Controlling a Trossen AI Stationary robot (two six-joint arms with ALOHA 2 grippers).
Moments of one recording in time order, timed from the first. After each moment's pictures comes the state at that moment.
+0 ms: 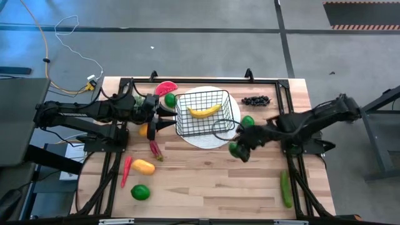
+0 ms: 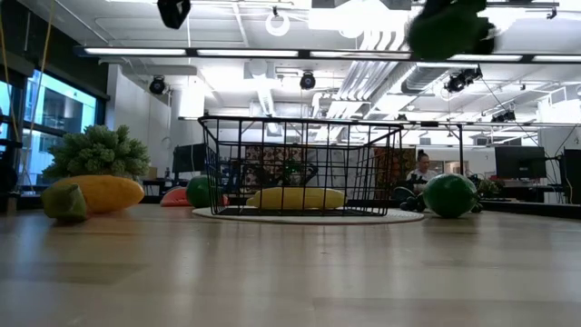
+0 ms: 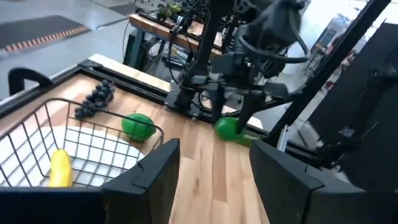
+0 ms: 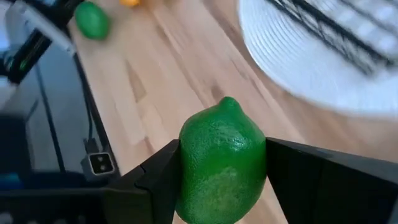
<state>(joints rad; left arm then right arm) 0.12 0.89 0.83 -0.13 -0.01 -0.40 0.26 1.25 1.07 -0.68 0.02 0.84</state>
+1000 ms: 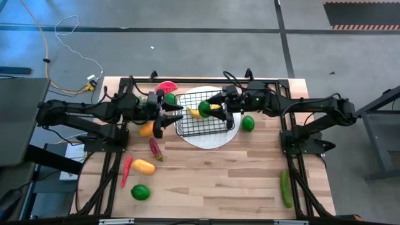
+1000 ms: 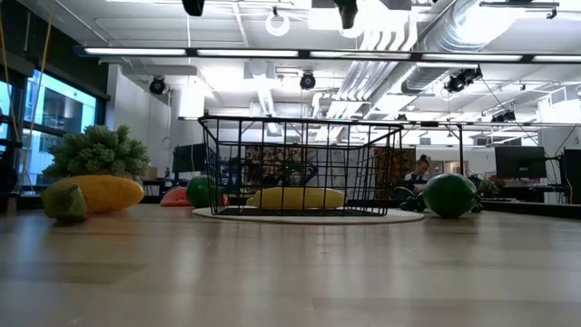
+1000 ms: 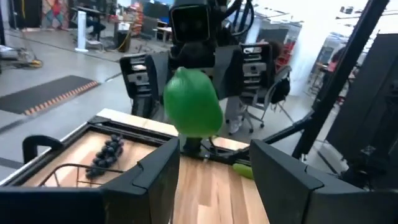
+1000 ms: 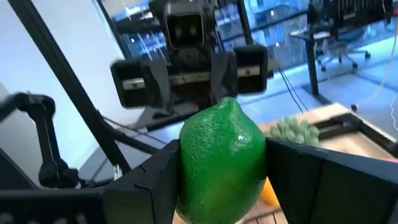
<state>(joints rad) 0.12 0.98 0.83 0.12 -0.06 -0.22 -0.14 1.33 1.06 0.25 -0.21 0.31</state>
